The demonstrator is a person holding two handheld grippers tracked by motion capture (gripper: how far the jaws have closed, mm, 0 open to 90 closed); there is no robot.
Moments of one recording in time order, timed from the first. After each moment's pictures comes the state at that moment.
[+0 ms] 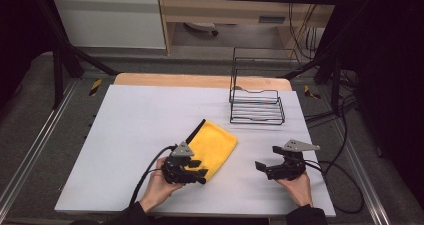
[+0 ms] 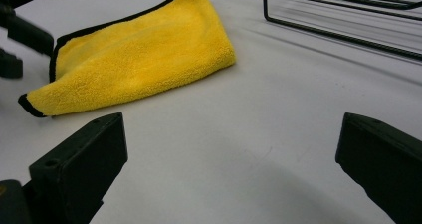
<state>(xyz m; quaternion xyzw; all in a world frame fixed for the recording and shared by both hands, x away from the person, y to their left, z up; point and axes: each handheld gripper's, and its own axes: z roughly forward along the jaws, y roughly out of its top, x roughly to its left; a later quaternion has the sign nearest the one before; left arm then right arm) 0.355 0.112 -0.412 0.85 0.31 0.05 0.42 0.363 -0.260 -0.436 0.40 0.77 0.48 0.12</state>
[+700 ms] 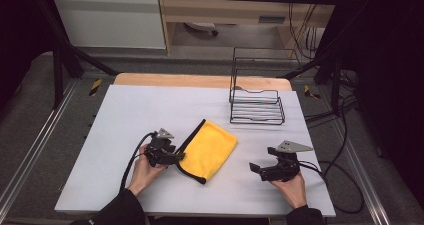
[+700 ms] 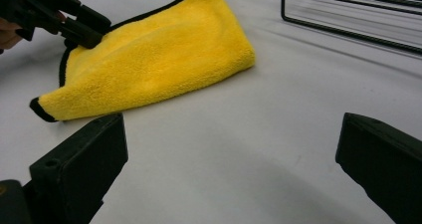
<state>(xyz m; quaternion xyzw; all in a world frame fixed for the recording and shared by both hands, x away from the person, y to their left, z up) 0.412 0.160 -0.443 0.84 0.41 0.08 0.35 0.358 -0.239 -0.433 0.40 0.77 0.47 0.12</state>
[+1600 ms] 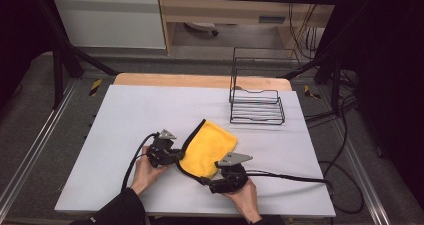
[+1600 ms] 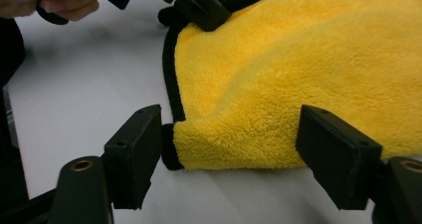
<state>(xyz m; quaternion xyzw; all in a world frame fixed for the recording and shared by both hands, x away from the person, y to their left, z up) 0.408 0.154 -0.442 0.84 0.41 0.07 0.35 0.338 -0.096 -0.452 0.34 0.83 0.44 0.09</state>
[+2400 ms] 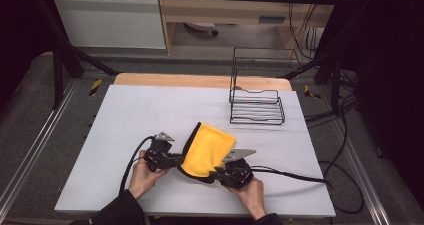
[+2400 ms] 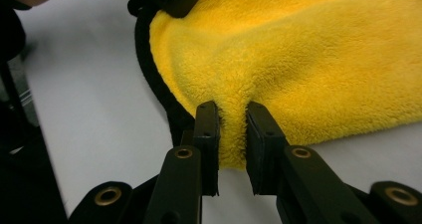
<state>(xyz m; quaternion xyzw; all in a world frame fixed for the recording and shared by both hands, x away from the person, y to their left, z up) 0.378 0.150 -0.424 0.84 0.42 0.03 0.35 0.342 -0.116 -0.432 0.34 0.85 0.41 0.05</state>
